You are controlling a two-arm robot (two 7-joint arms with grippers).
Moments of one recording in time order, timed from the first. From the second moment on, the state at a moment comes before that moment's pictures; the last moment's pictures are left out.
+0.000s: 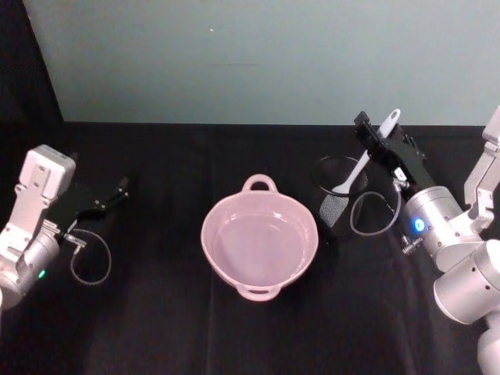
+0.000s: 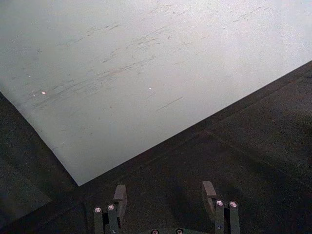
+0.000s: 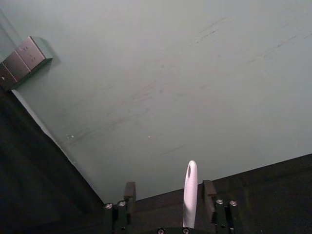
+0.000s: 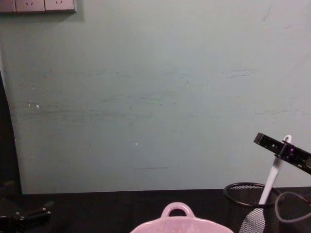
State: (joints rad) left arm -0.20 0.60 0.45 -1.41 -0.25 -0.12 0.03; right arm 0.22 0.13 -0.11 -1.38 0.60 -0.01 0.16
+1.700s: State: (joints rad) left arm -0.20 0.60 0.45 -1.41 -0.25 -0.12 0.03; right arm 0.12 0.44 -0.06 -1.37 0.54 -0.16 0.35
